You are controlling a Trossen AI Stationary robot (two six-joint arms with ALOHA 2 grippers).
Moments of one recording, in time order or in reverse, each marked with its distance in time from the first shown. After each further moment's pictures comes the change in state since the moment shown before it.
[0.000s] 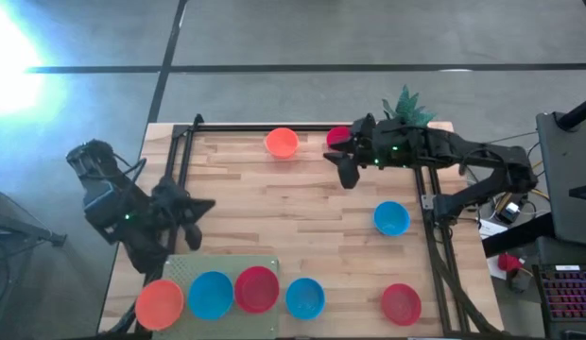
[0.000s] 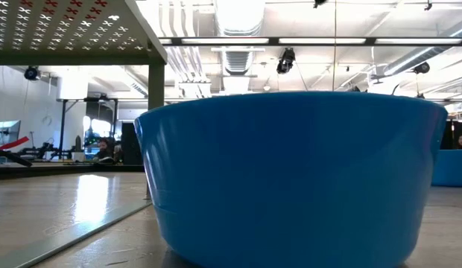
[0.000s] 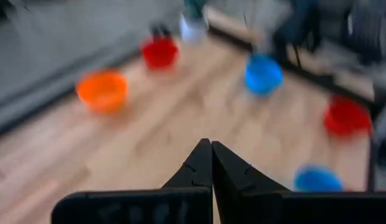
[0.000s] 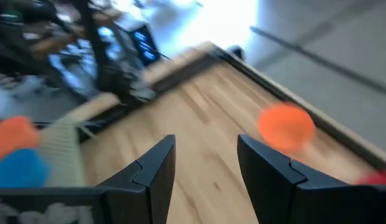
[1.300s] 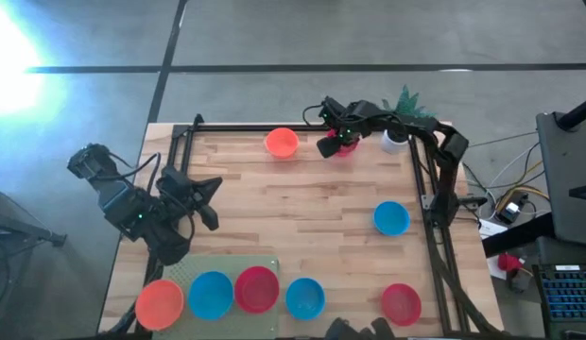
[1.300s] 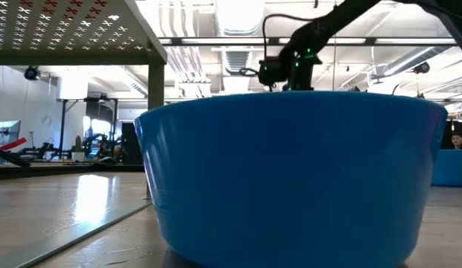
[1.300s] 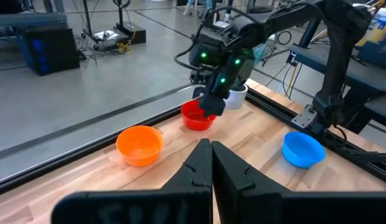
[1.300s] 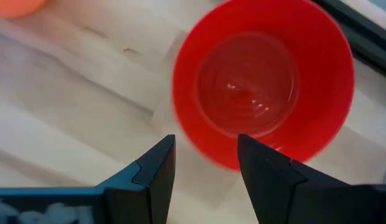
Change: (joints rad) left arm 0.140 0.044 -0.001 0.029 -0.229 -0.024; right arm -0.560 0.609 0.000 -0.270 -0.192 -0.008
